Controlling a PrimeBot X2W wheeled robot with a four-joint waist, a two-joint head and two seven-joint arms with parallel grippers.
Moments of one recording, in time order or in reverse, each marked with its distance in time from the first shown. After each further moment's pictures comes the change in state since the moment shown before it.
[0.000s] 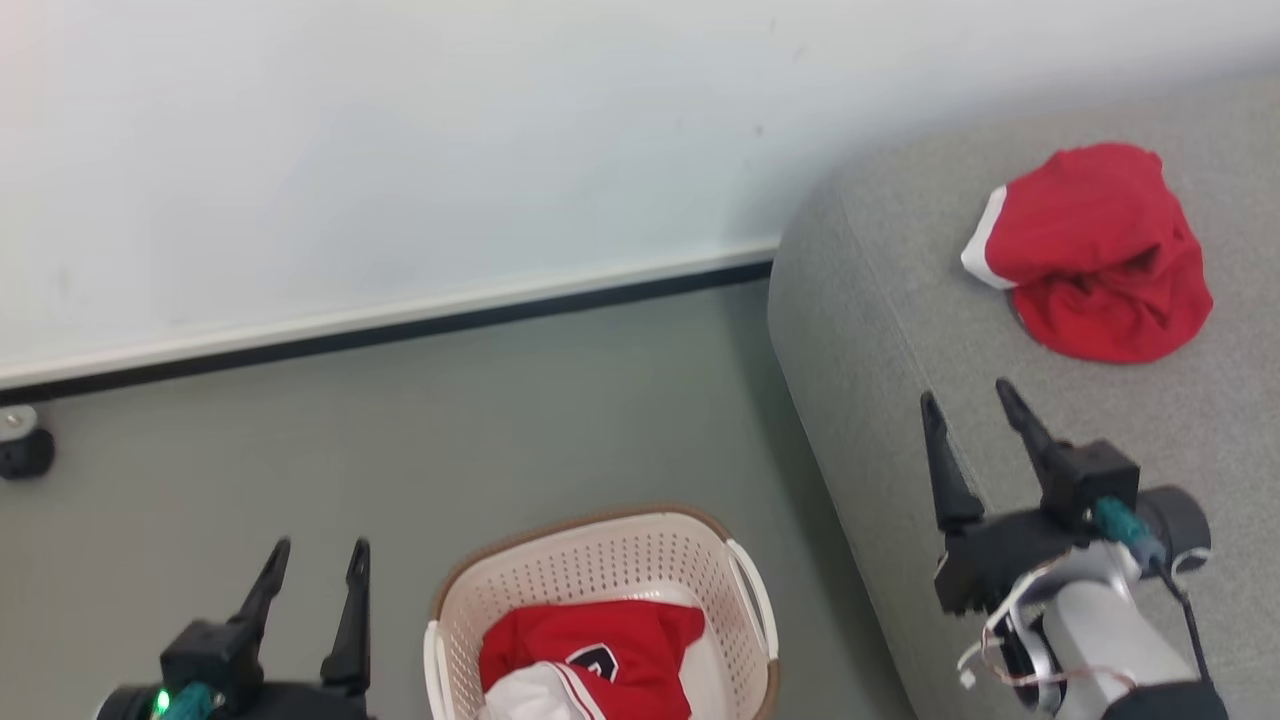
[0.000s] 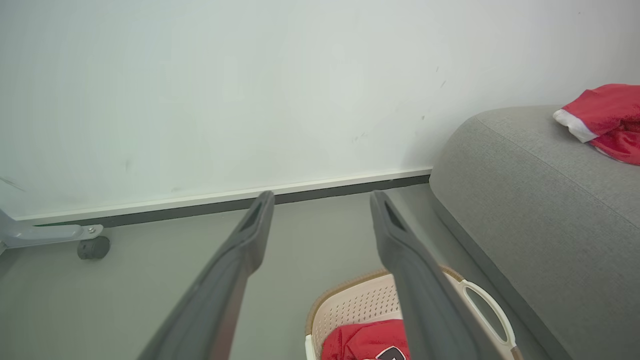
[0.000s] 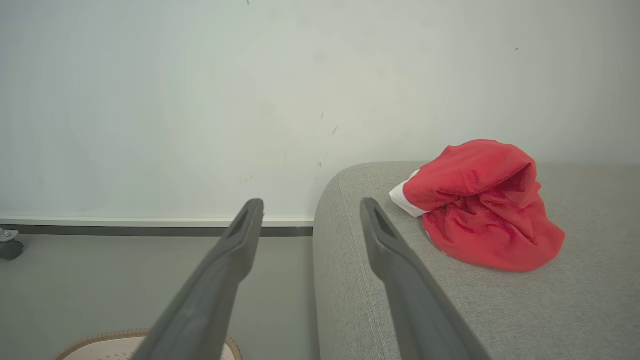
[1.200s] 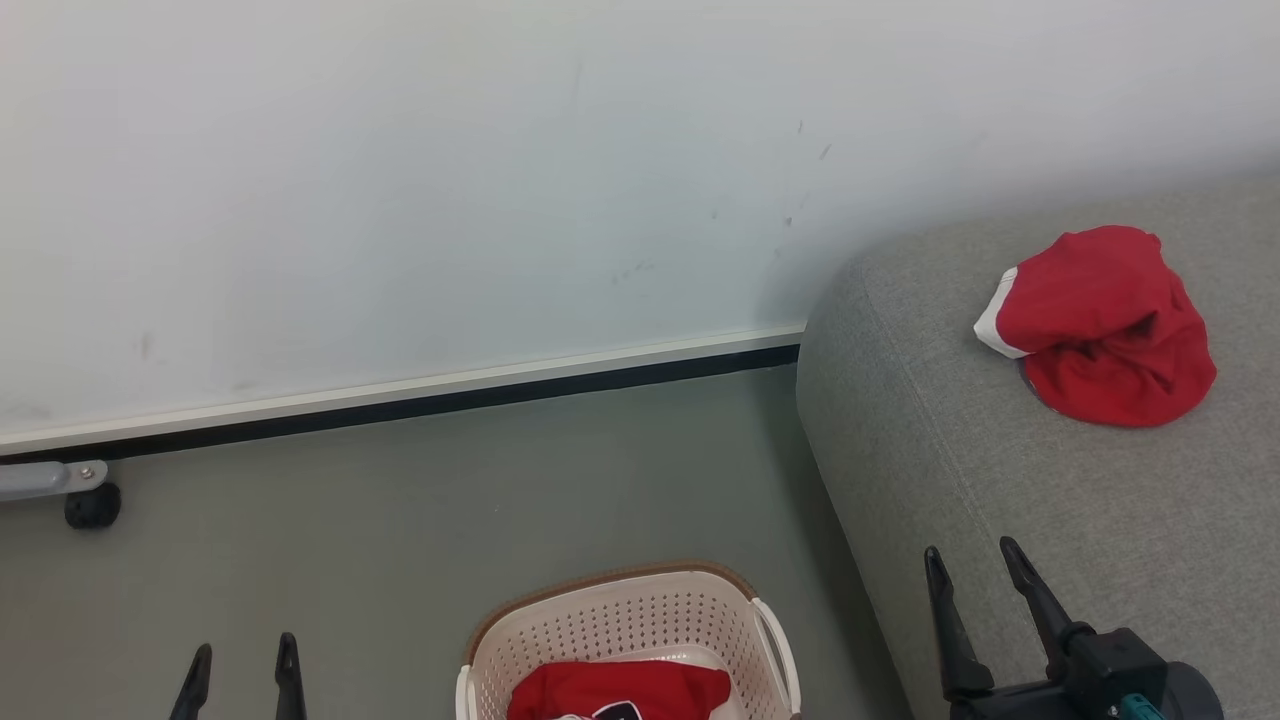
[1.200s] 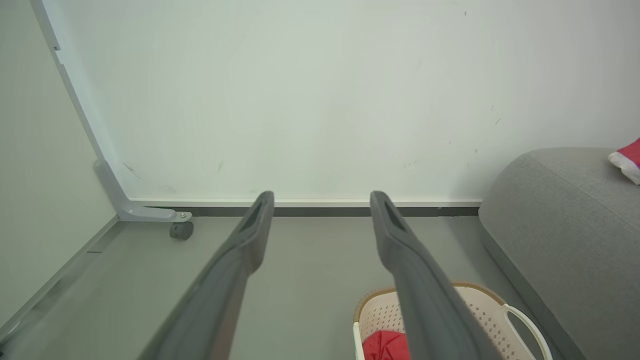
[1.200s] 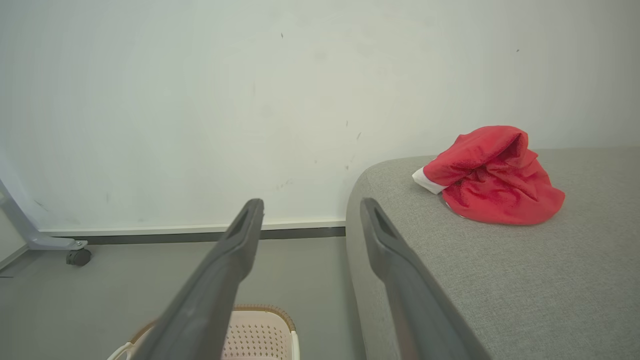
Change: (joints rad) left arm 0.283 -0.072 0.228 -0.168 0.101 0.017 -0.001; right arm 0.425 0.016 -0.053 -0.366 -0.027 -0.038 0.000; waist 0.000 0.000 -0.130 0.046
